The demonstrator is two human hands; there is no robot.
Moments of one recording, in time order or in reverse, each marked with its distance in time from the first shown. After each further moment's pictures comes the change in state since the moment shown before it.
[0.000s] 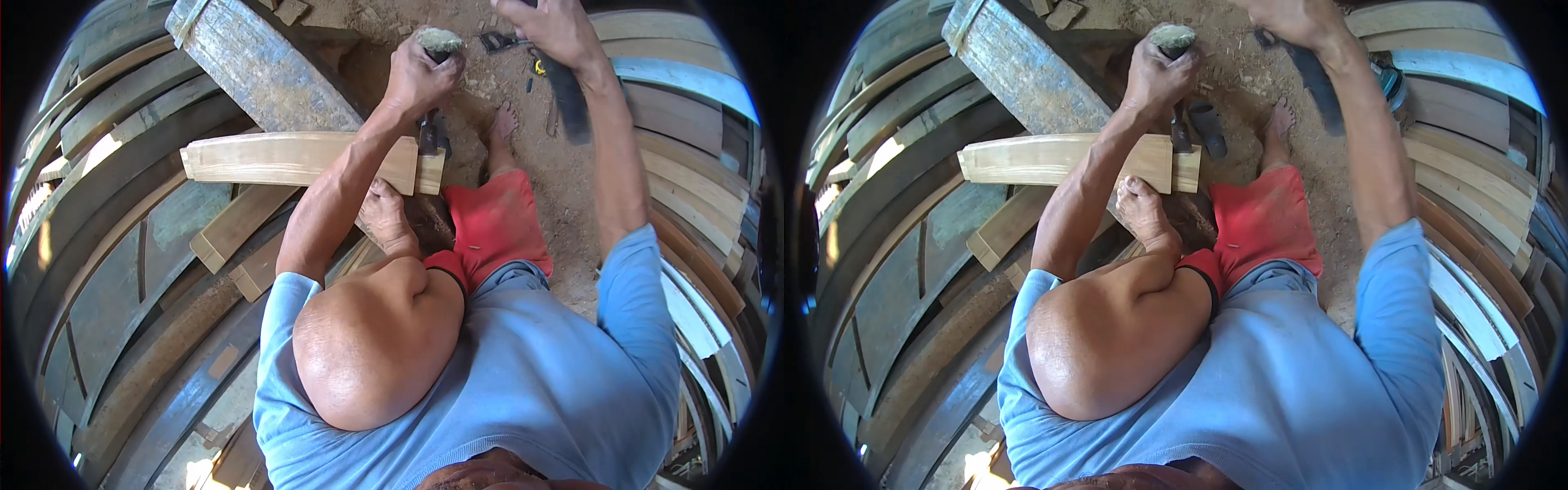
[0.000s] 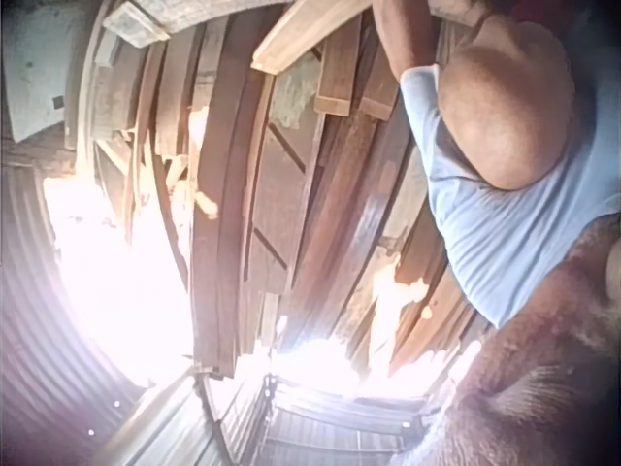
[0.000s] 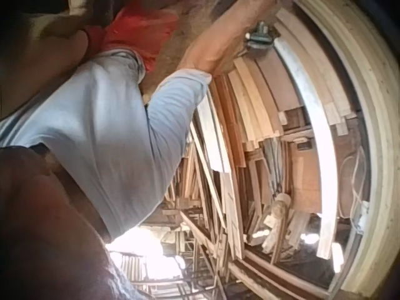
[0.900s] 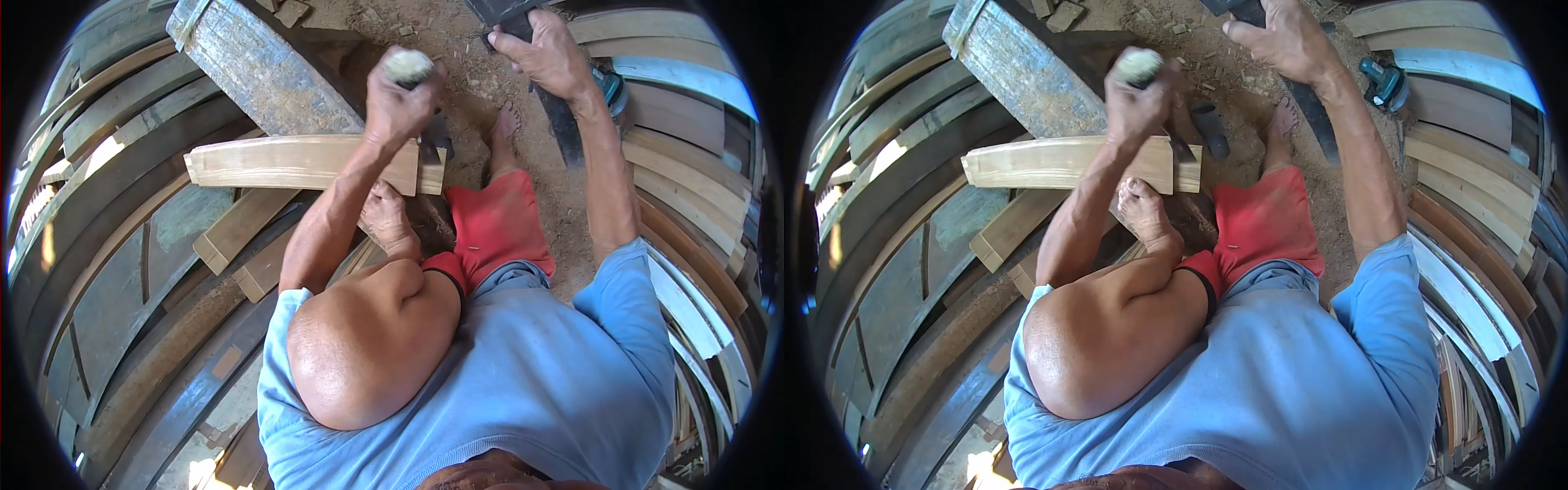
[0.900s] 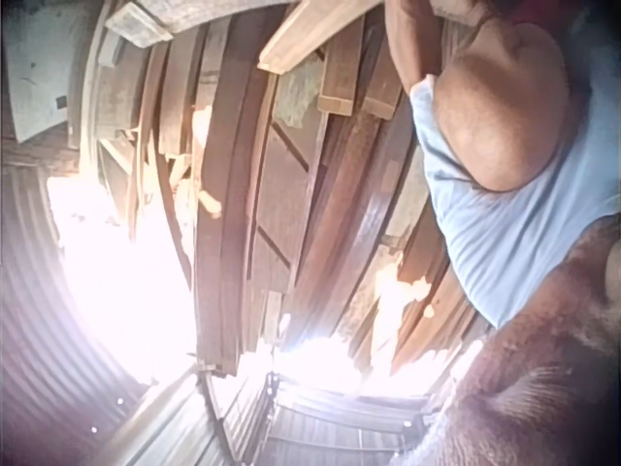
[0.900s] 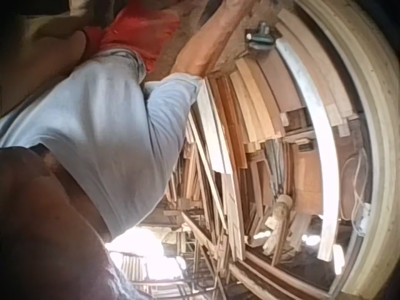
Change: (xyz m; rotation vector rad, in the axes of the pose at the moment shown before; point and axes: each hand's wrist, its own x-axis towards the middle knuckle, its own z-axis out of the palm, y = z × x) left_hand -0.039 0.016 -0.017 -0.474 0.091 -0.138; right_hand -0.035 0.034 0.020 0.014 -0.199 0.304
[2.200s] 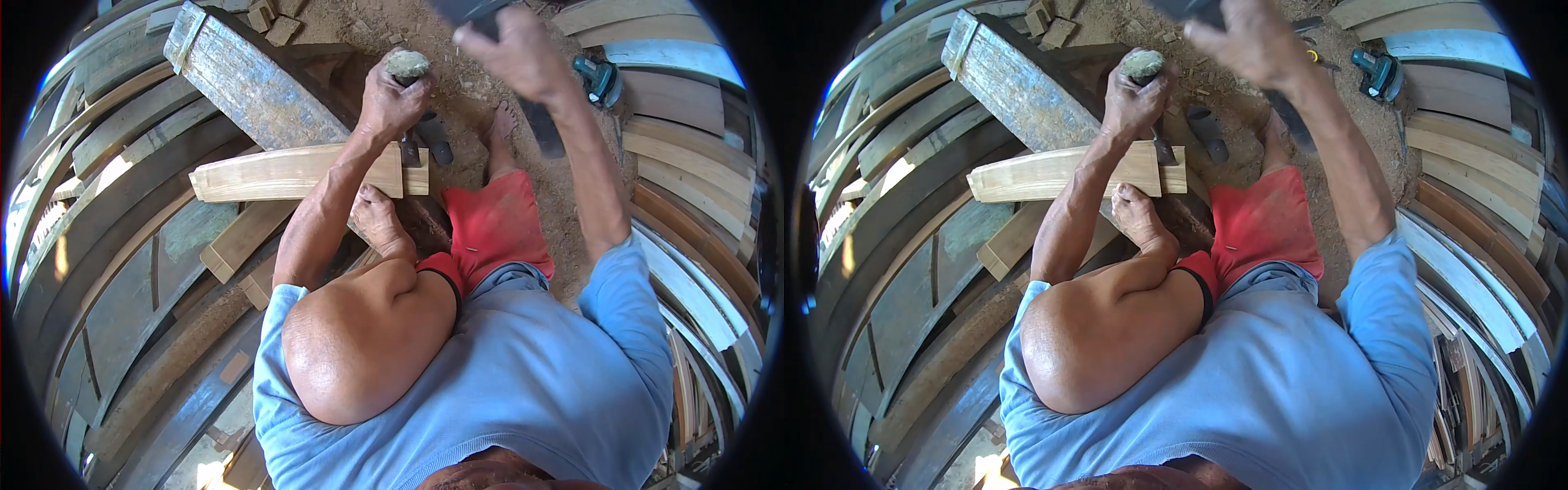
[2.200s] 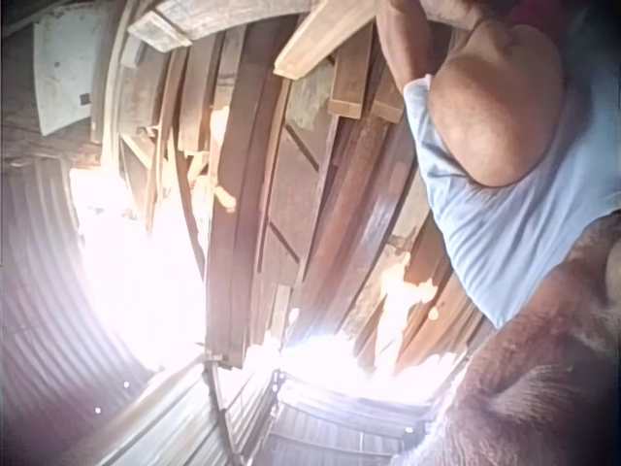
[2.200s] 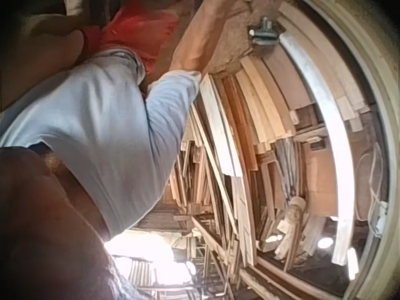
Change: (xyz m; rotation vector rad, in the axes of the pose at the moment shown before) left_hand 0.015 -0.013 0.016 0.291 -0.191 0.069; right_hand -0.022 0.007 -0.008 -0.260 0.186 -0.396
